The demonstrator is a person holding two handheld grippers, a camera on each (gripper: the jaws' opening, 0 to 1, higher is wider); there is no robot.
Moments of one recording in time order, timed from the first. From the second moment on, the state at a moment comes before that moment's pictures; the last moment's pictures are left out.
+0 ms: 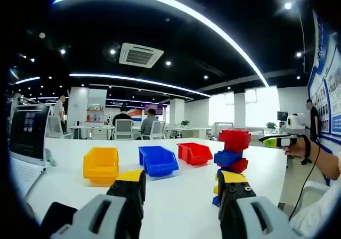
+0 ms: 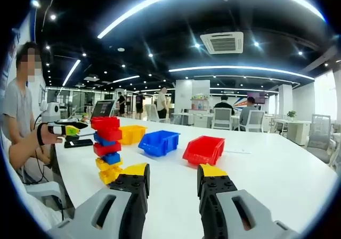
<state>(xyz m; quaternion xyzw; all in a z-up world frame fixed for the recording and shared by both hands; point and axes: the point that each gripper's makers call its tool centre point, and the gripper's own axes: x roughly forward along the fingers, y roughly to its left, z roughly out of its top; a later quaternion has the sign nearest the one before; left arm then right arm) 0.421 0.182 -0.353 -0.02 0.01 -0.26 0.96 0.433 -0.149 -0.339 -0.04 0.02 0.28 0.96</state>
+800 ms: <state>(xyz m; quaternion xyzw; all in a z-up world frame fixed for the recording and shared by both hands) 0.421 0.178 -0.352 -0.02 0.01 -0.27 0.96 0.433 -0.154 -0.339 -0.06 0.01 0.27 0.96</state>
